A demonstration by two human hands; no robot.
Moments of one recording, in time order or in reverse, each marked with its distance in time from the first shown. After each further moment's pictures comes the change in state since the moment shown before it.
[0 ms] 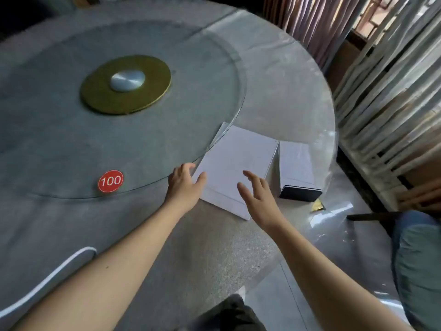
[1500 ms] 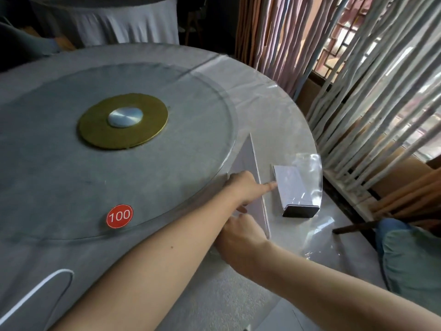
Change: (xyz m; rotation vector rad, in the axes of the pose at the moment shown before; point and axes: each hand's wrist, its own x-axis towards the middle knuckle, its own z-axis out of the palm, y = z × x) left_hand -0.008 0.132 -0.030 0.104 -0.508 0.083; right_hand -0.058 -0.161 0.050 -1.385 -0.392 -0.333
